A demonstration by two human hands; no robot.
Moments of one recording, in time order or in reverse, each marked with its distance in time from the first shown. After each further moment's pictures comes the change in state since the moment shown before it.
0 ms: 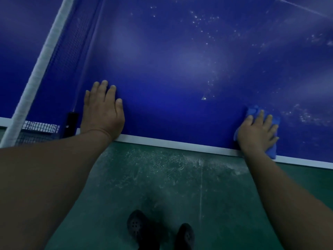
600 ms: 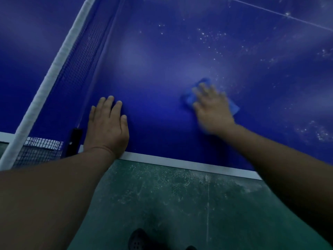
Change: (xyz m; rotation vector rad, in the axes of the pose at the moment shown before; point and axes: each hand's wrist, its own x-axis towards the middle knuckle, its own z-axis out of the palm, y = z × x) left_hand 0.002 -0.004 0.003 -0.006 0.020 -0.006; right_hand 0.007 -0.140 0.034 -0.246 0.061 -1.179
